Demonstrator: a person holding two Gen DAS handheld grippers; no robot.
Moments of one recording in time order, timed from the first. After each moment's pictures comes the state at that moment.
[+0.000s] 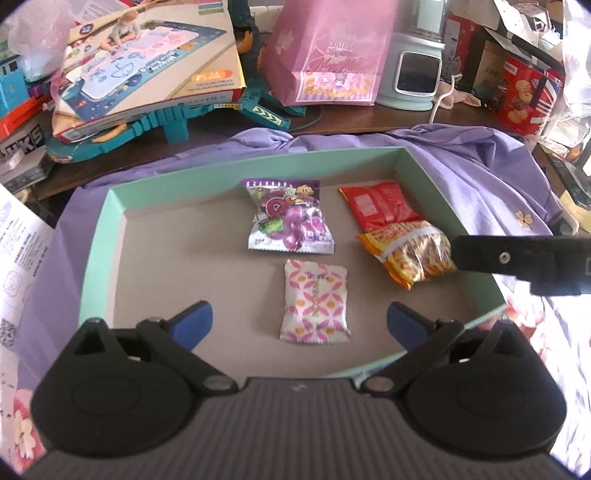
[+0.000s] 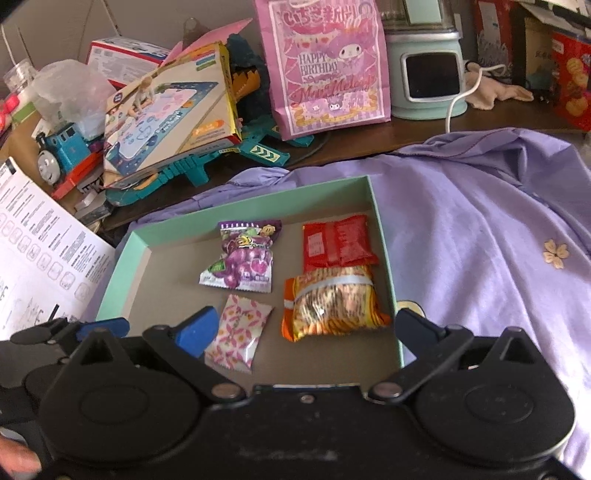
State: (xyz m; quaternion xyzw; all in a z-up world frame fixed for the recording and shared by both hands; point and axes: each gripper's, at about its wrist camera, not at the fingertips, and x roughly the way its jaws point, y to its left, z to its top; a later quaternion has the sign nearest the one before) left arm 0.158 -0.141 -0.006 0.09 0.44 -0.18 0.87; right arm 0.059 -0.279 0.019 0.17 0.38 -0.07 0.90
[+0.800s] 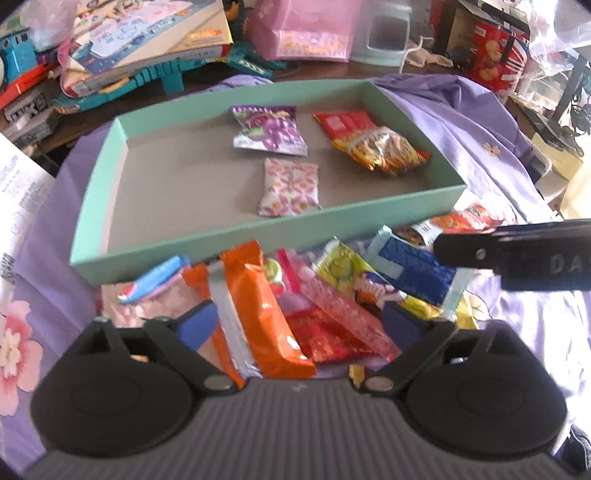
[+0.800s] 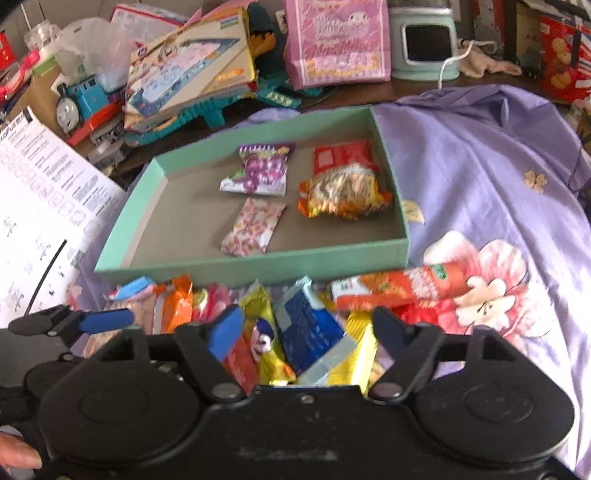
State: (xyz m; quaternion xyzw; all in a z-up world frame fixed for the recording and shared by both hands) left arm 0.059 -0.111 -0.035 0.10 0.47 -0.21 0.85; right arm -0.025 -0.234 -0.009 0.15 0.42 -0.06 0.89
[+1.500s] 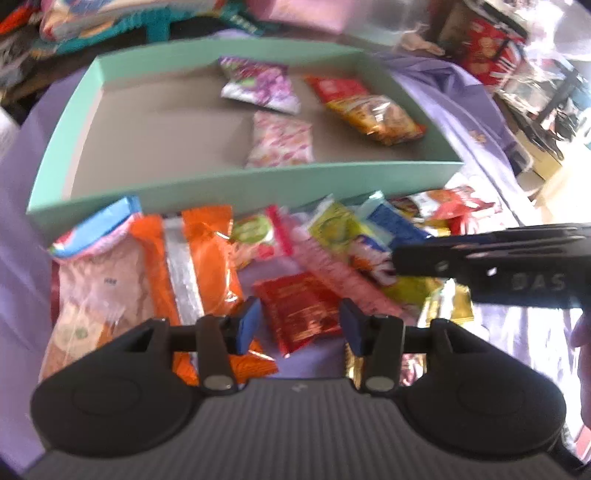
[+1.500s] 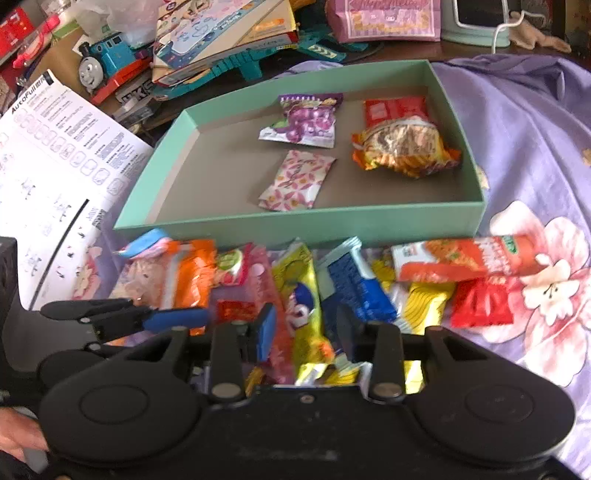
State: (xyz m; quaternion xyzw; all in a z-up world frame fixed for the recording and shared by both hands) left arm 0.076 -0.089 -0.069 0.04 0.52 -0.24 0.82; right arm -0.005 -0.216 -0.031 0.15 0.47 -0.01 0.87
